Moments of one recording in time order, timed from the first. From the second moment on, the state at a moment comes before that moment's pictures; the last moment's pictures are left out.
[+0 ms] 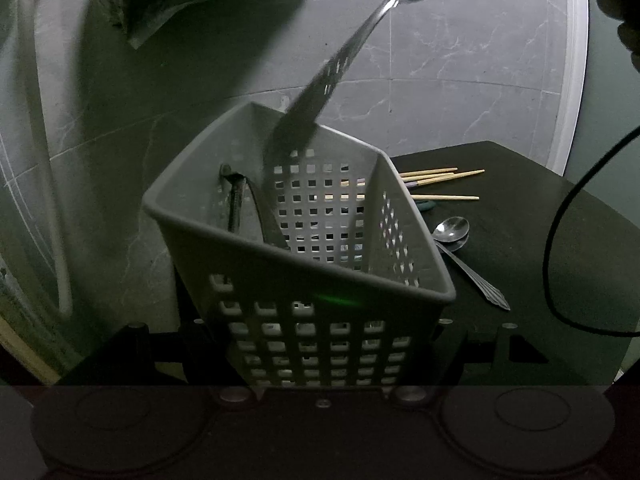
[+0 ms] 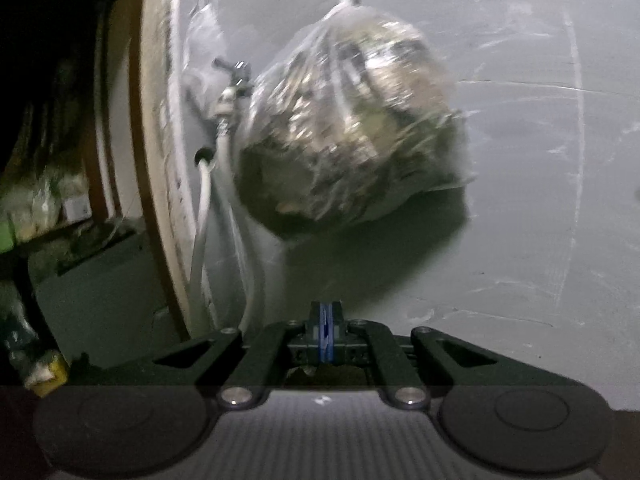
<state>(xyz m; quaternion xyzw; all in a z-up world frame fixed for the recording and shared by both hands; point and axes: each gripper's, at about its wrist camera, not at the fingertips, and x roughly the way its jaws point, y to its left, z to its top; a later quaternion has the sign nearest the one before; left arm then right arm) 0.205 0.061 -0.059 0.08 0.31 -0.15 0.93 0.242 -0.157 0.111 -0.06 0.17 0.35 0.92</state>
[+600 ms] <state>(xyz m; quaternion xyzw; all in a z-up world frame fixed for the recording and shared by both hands) 0.201 0.063 -0.060 0.07 0.31 -0.15 0.94 0.238 -0.087 0.053 -0.17 0.19 0.41 0.88</state>
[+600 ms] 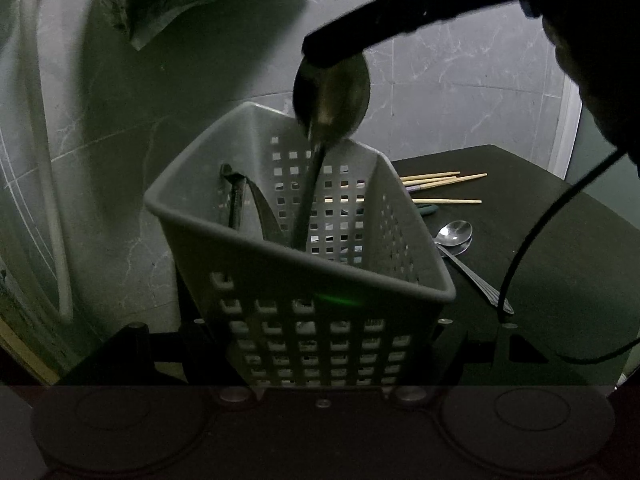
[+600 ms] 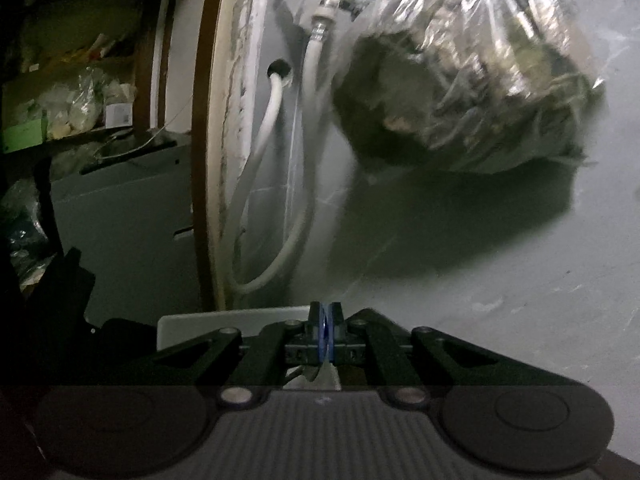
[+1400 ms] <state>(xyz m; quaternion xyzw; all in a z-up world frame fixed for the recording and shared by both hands) 0.203 0.062 -0.059 0.07 0.31 -0.14 0.94 0.236 -0.213 0.059 -0.03 0.15 0.12 0.98</state>
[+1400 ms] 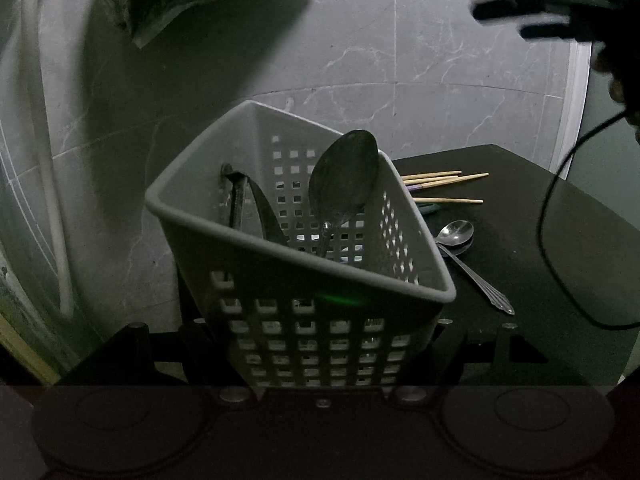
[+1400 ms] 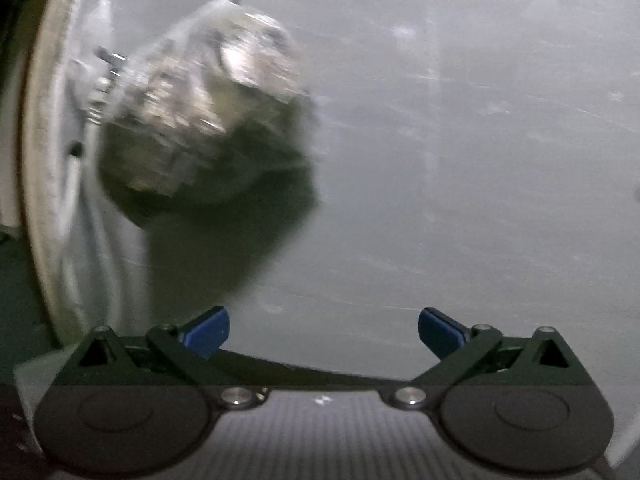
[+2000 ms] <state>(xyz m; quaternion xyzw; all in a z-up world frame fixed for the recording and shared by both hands) 0.209 0.059 -0.057 0.07 0.32 -0.13 0.93 0.279 -0.276 -0.075 0.13 0.38 0.03 0.91</state>
